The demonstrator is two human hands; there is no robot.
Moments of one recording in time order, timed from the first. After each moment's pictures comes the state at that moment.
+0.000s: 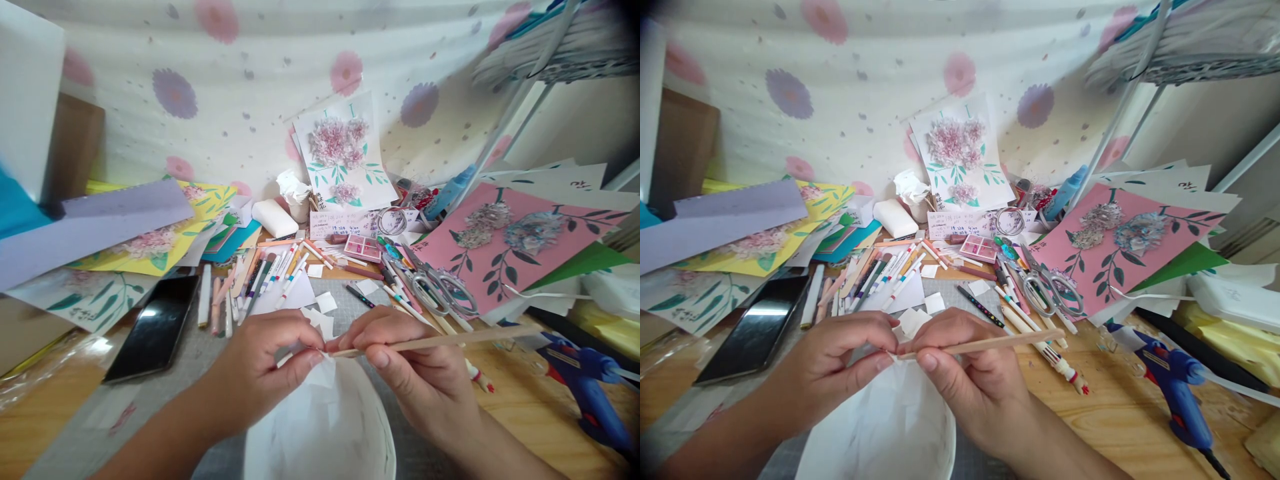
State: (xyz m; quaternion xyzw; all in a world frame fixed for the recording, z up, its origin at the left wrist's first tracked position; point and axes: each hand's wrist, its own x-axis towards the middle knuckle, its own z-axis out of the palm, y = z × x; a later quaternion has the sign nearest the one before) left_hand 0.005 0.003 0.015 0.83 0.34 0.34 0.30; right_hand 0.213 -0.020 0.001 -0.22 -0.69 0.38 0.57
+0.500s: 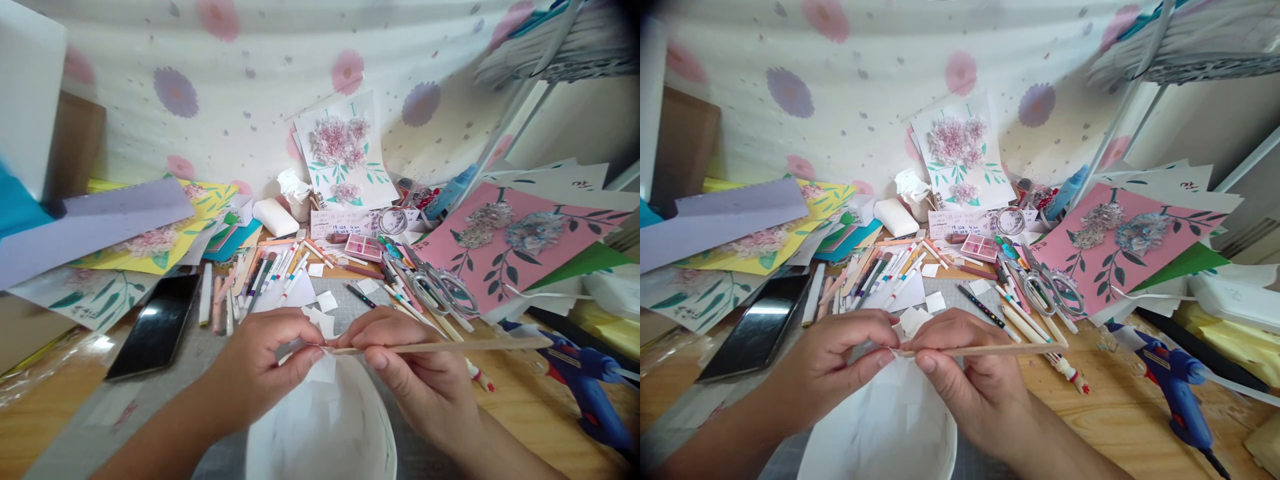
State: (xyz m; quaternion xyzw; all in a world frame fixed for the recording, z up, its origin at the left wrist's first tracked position) left_hand 0.005 0.002 0.015 0.82 0.36 0.33 0.29; right_hand 0.212 -0.019 0.005 -0.22 -0.71 0.31 0.59
